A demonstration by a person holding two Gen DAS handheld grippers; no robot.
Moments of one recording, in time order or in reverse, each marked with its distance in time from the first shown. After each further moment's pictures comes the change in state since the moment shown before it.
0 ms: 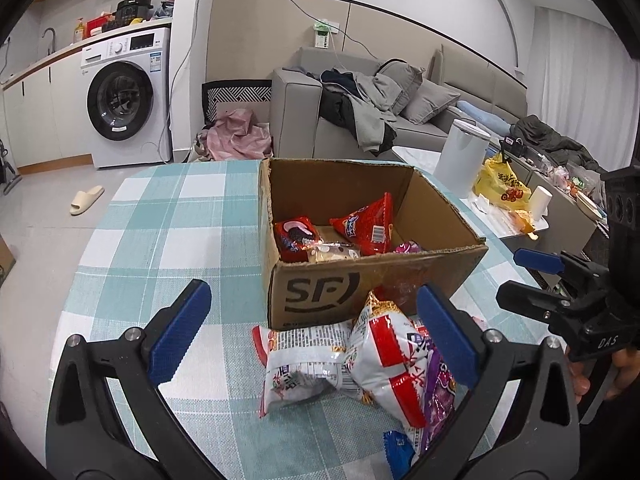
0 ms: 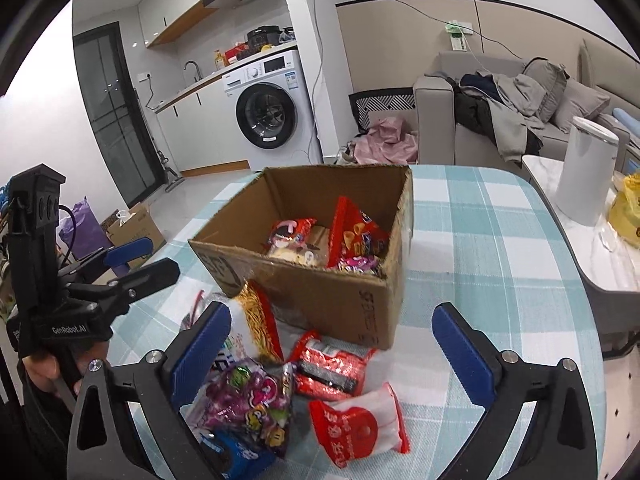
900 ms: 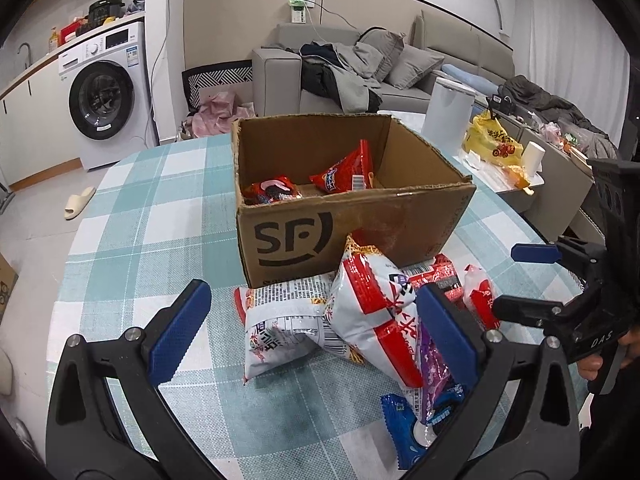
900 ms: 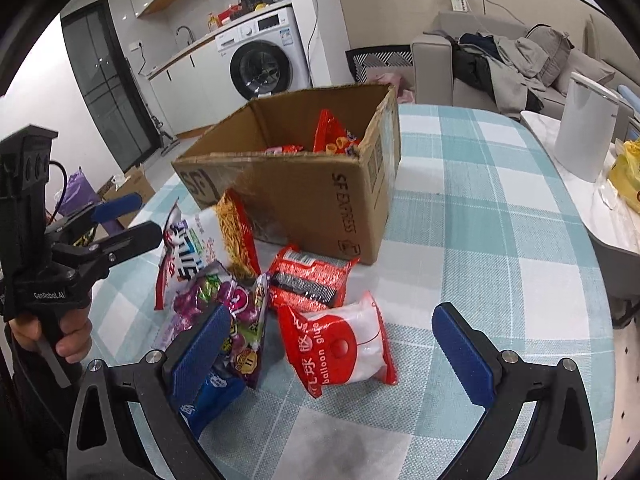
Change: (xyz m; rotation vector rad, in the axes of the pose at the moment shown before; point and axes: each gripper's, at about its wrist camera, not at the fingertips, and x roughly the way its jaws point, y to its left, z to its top) left arm 0.011 -0.027 -0.025 0.095 0.102 -0.011; right arm 0.010 -0.010 -0.046 -0.016 0.180 -0.004
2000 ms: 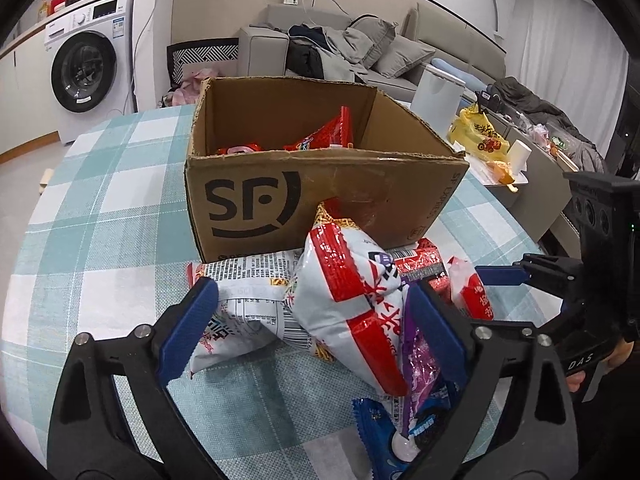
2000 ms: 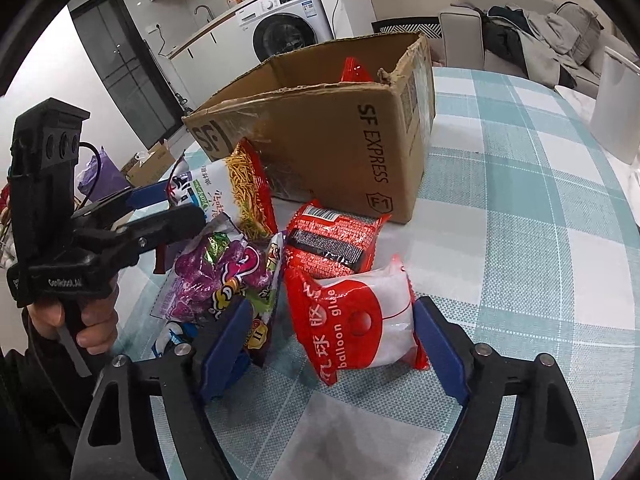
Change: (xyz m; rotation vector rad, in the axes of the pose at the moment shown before) left arm 0.043 -0.005 -0.015 -0.060 0.053 -0.096; right arm 0.029 -0.008 -0.011 -0.007 0.078 0.131
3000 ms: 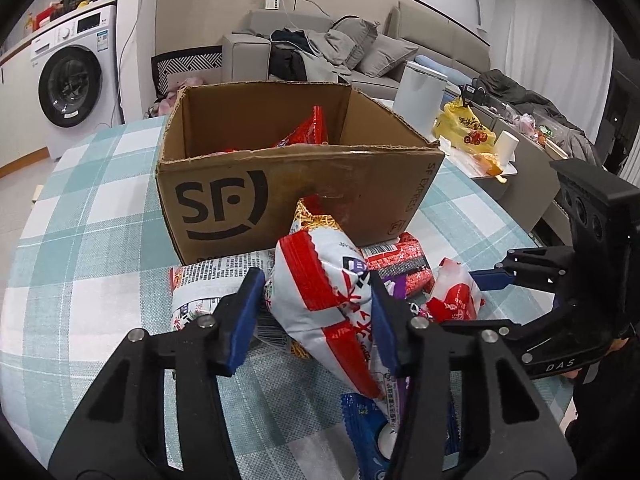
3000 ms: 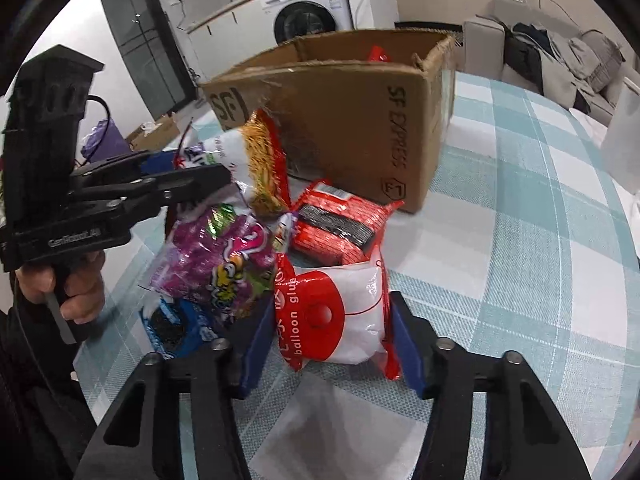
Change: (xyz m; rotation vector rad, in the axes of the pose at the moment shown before) left arm -0.003 -0.014 -0.005 0.054 -0.012 -0.043; right arm 0.002 0.012 -0.011 -0.127 0.006 -0.010
